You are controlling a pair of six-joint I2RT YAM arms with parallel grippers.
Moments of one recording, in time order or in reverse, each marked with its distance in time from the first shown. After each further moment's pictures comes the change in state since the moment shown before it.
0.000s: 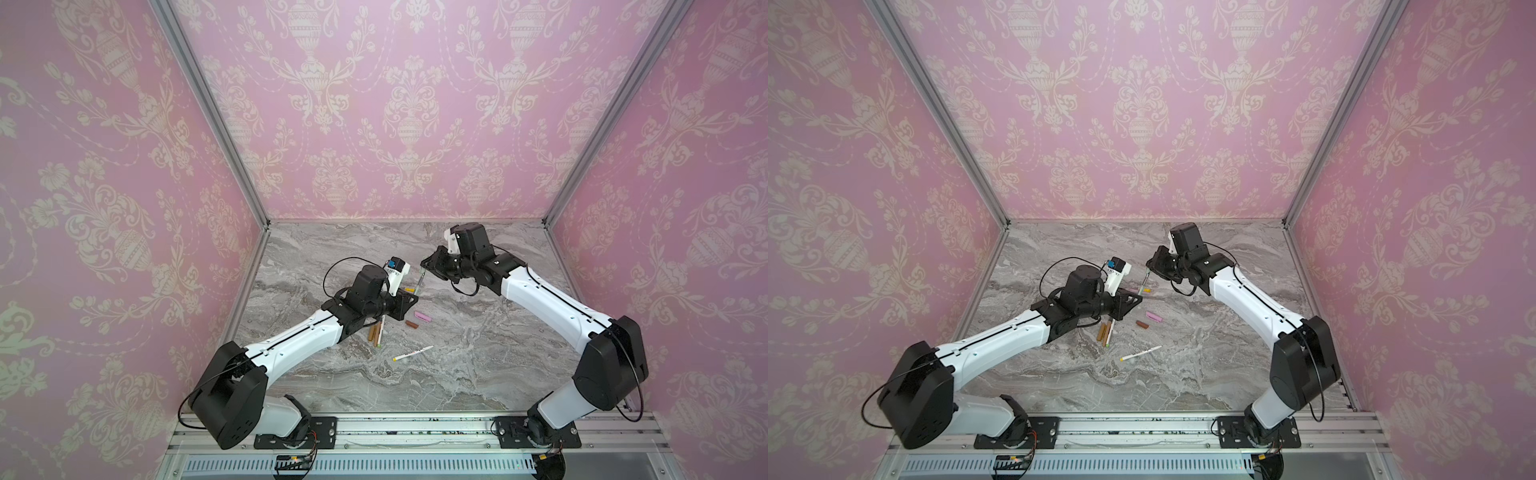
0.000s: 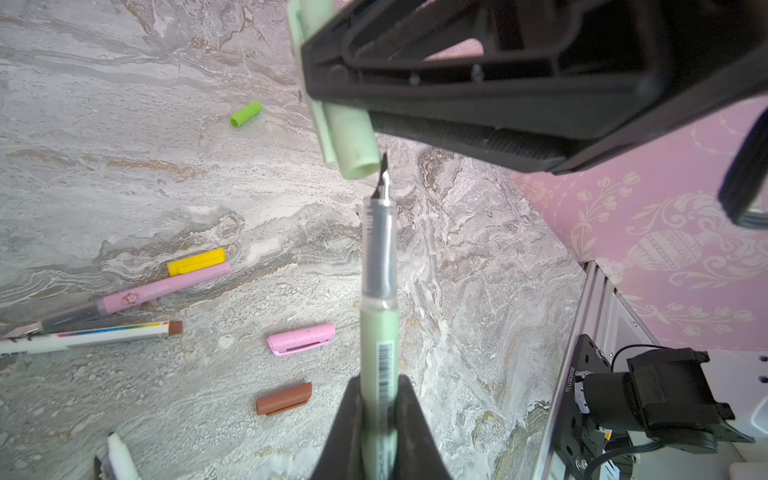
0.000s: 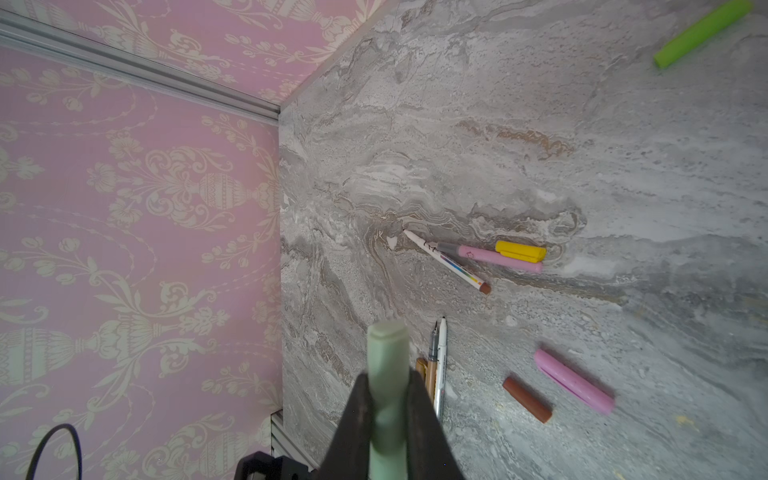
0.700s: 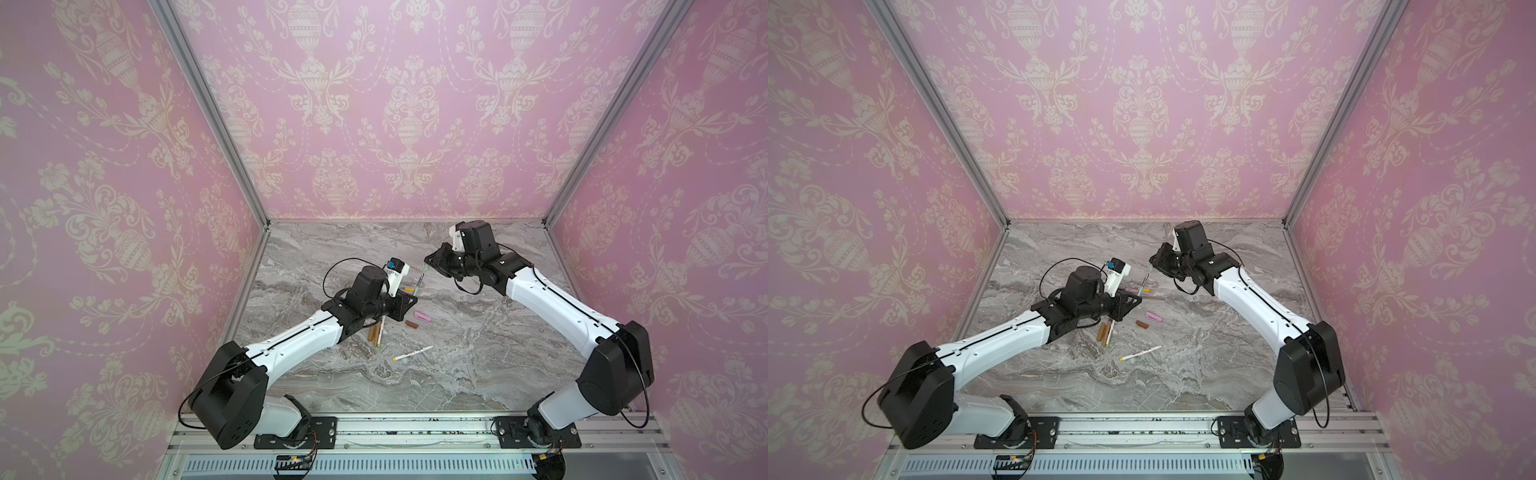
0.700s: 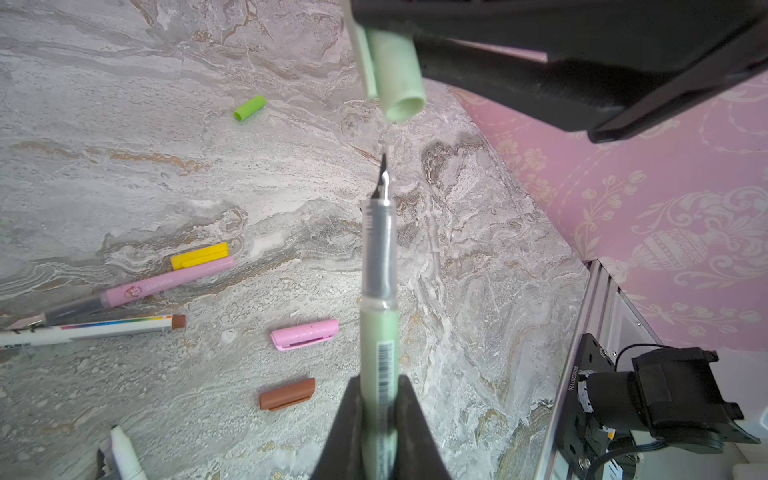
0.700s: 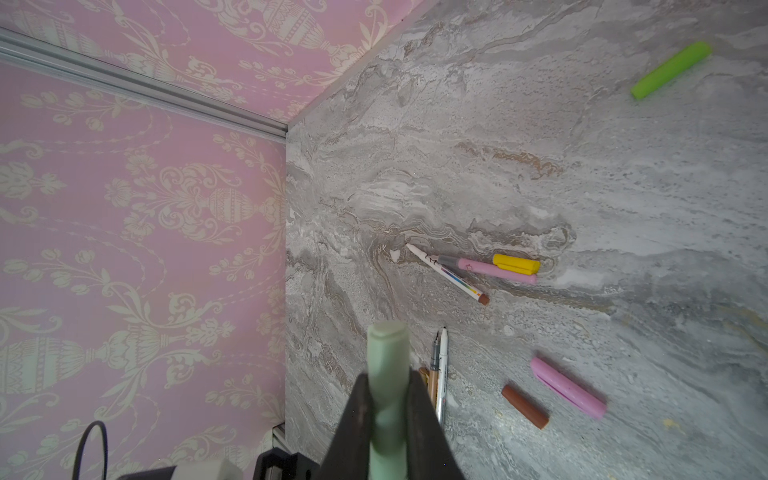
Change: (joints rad) left arm 0.000 0.000 -0.009 0.000 -0.006 0.000; right arm -0.012 -0.032 0.000 0.000 0.022 0.000
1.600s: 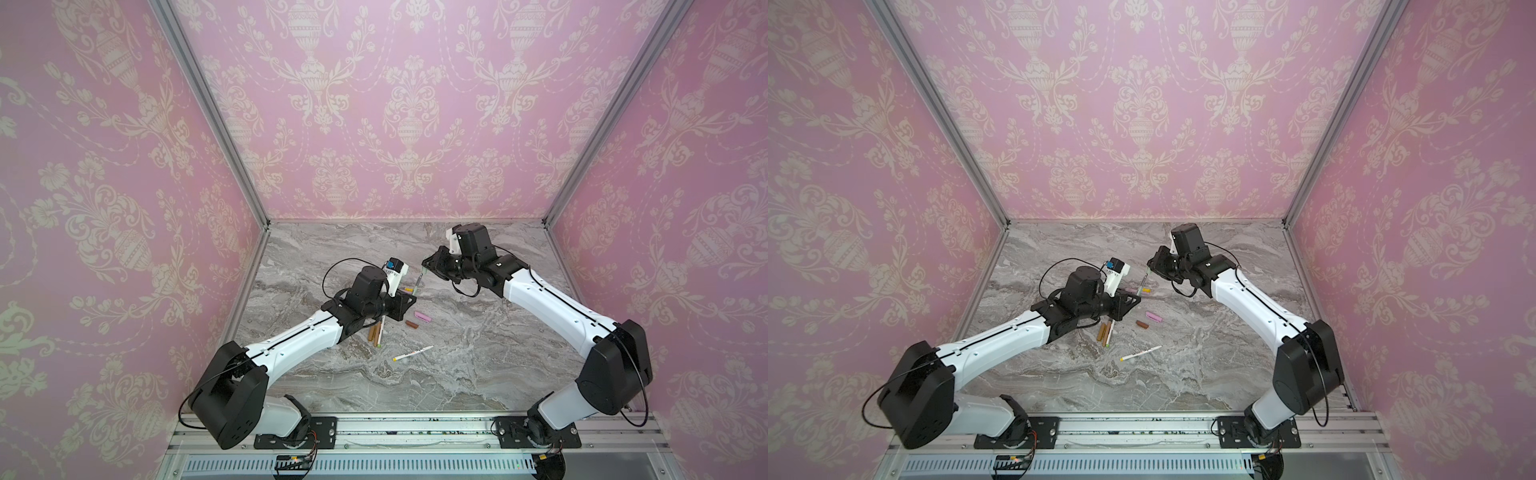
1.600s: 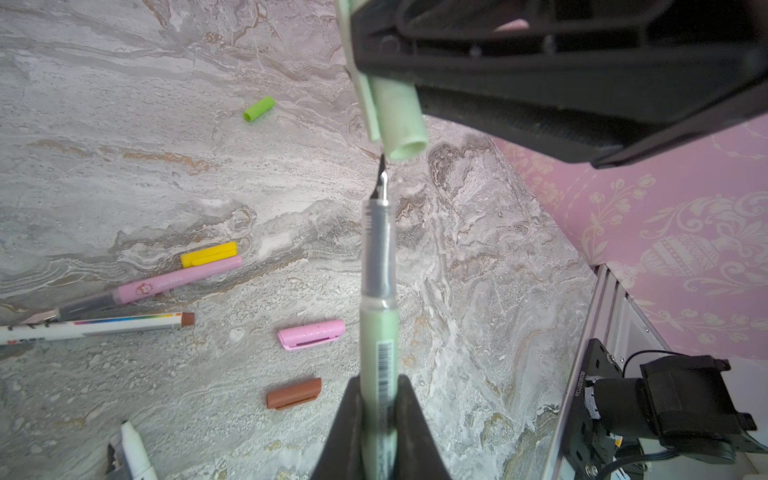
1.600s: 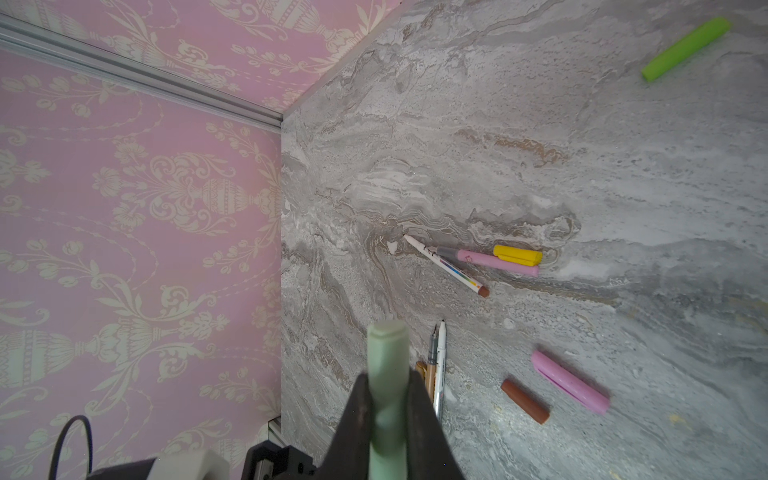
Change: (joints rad) left arm 0.000 0.000 -0.004 0.000 -0.016 -0.004; right arm 0.020 0.011 -0.017 0.010 0.009 0.000
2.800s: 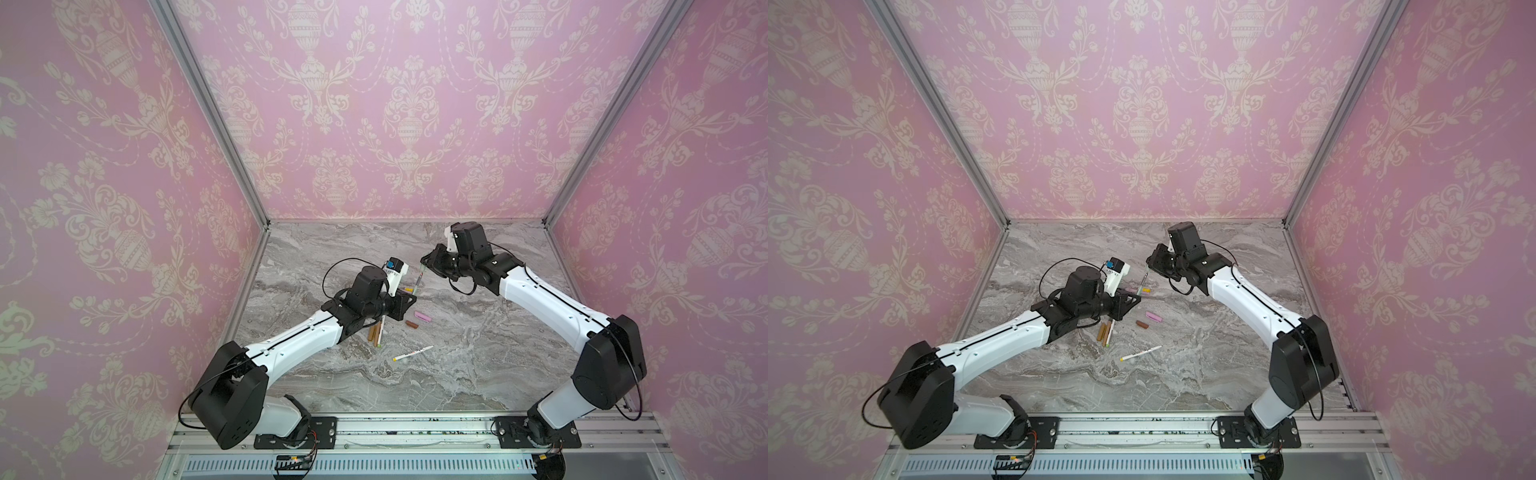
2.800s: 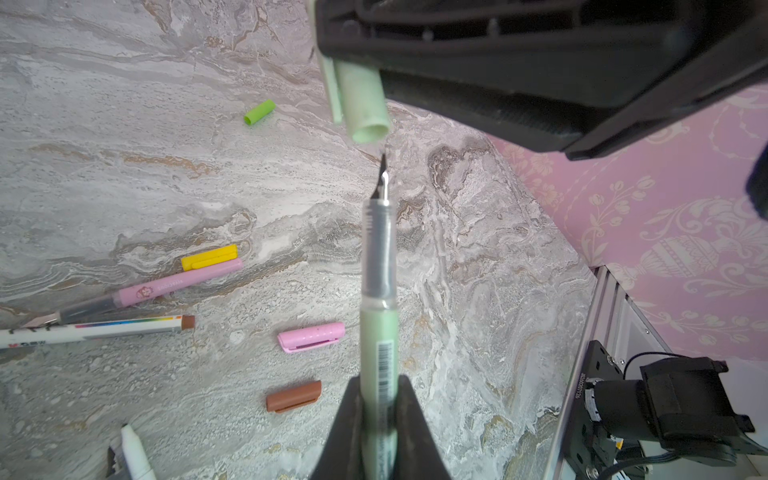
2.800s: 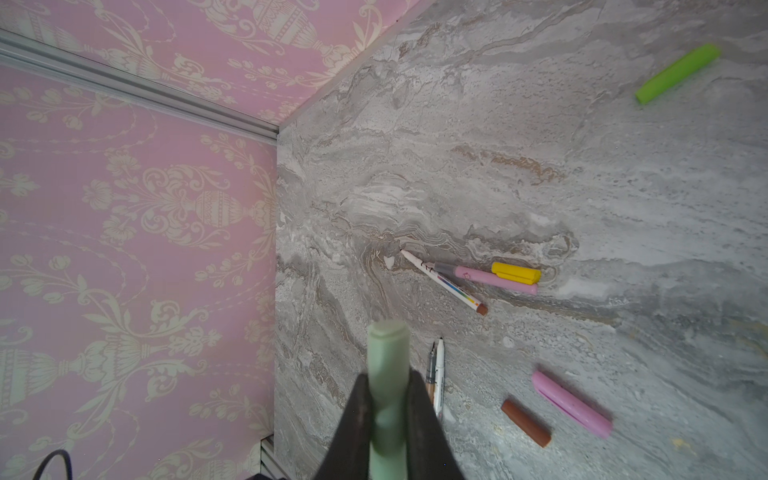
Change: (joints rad) left arm 0.000 0.000 0.000 0.011 -0.002 0.000; right arm 0.013 0.029 0.026 0.016 0.036 0.000
